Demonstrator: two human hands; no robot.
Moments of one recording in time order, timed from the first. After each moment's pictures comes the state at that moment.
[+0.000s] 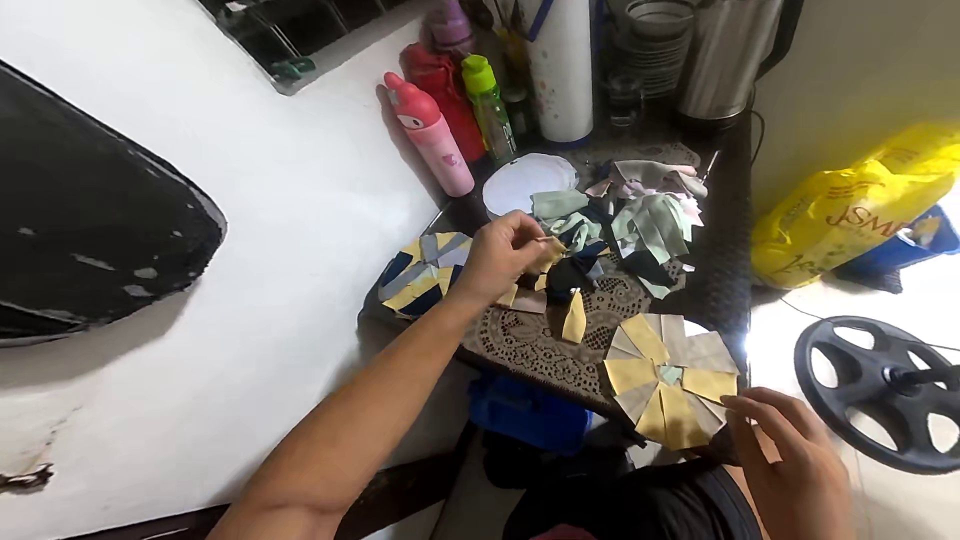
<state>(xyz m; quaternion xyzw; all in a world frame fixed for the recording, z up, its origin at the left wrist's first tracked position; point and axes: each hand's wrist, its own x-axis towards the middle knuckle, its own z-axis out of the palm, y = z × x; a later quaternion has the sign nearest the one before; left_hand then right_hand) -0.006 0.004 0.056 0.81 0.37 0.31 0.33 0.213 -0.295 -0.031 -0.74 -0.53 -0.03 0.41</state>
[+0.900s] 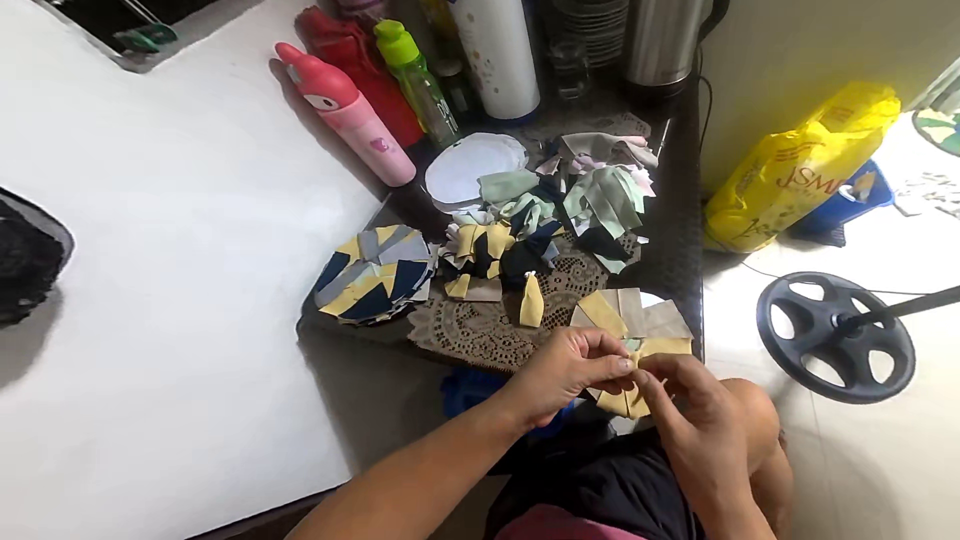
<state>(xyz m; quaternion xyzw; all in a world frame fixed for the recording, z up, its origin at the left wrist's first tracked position) 0.053 -0.142 0.027 0.56 0.30 0.11 0.77 0.175 -0.270 -0.023 -0.65 -0.45 0.13 0.60</state>
